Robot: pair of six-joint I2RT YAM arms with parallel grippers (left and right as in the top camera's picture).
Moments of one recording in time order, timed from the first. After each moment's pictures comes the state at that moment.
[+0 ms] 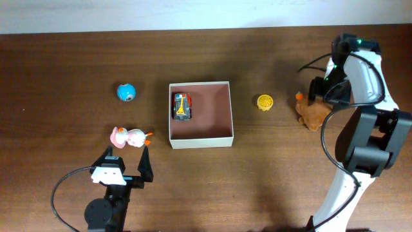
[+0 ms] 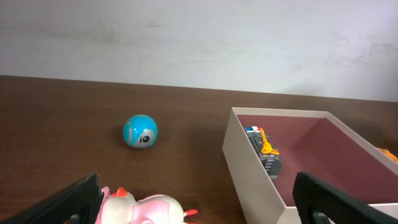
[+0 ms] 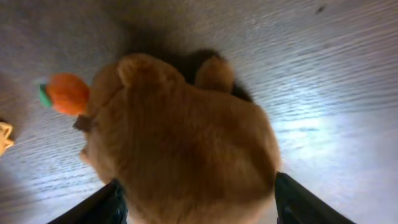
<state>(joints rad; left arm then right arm) 0.00 0.01 0.01 -0.07 0.10 -0.12 -0.21 2.22 1.90 -1.33 0.02 0.12</state>
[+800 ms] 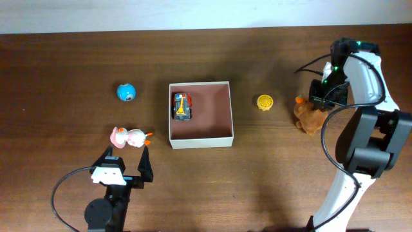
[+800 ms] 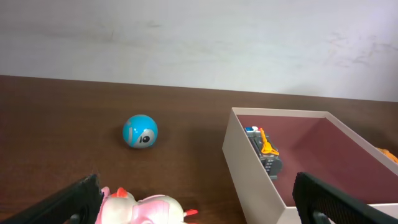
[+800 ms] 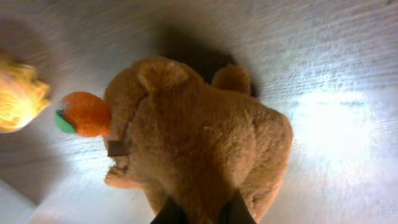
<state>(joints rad) 0.00 0.01 0.01 -0.07 0.10 -0.12 -0.21 2.20 1.92 -1.42 -0.09 0.12</state>
